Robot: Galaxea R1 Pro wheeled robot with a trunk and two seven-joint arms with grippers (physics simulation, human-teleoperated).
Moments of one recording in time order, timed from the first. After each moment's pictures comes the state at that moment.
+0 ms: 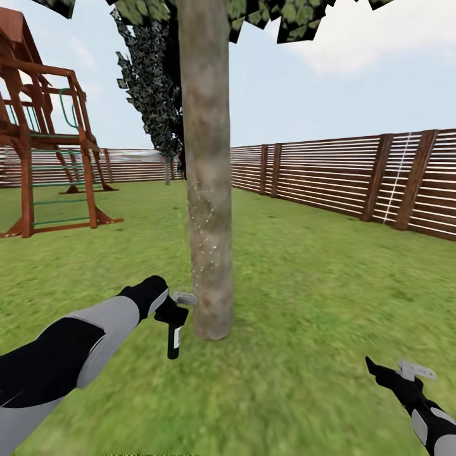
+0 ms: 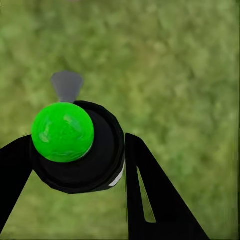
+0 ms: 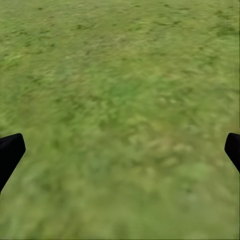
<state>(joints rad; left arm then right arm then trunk) -1.22 -0.06 -0.34 -0.03 0.05 0.81 -0.34 -0.62 -0.30 -1.13 -0.24 0.63 -0.33 0.37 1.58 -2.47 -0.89</state>
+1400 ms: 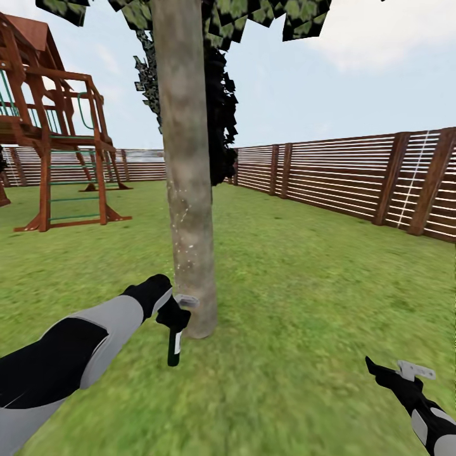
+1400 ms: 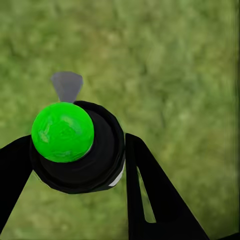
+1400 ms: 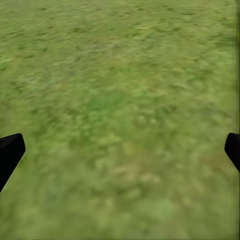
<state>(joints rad) -1.22 -0.08 -0.34 -0.05 0.04 0.91 -0.34 -0.62 -0.30 -1.13 -0.24 0.63 -0.33 0.37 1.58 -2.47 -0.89</state>
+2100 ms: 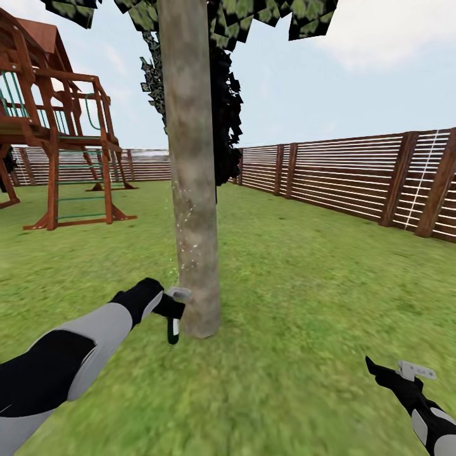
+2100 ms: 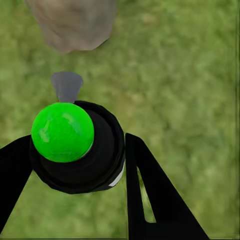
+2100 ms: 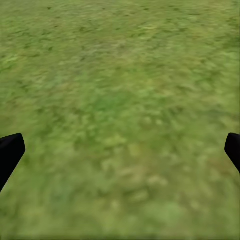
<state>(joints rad) -1.16 -0.01 -0.32 -0.14 0.05 0.67 -0.31 -0.62 -0.30 -1.13 -0.24 0.63 -0.33 0.37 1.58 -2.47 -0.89</state>
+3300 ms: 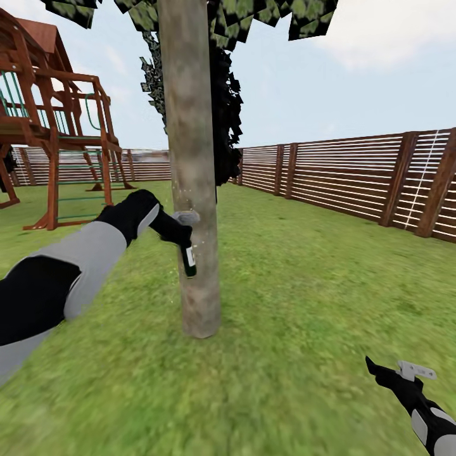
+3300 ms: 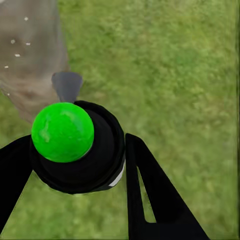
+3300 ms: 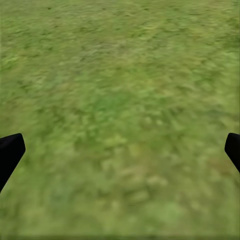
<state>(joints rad) -1.56 -0.01 -0.33 -0.24 0.05 1.00 -0.59 -0.62 -0.30 -1.13 -0.24 0.63 -0.33 0.37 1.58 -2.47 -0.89</state>
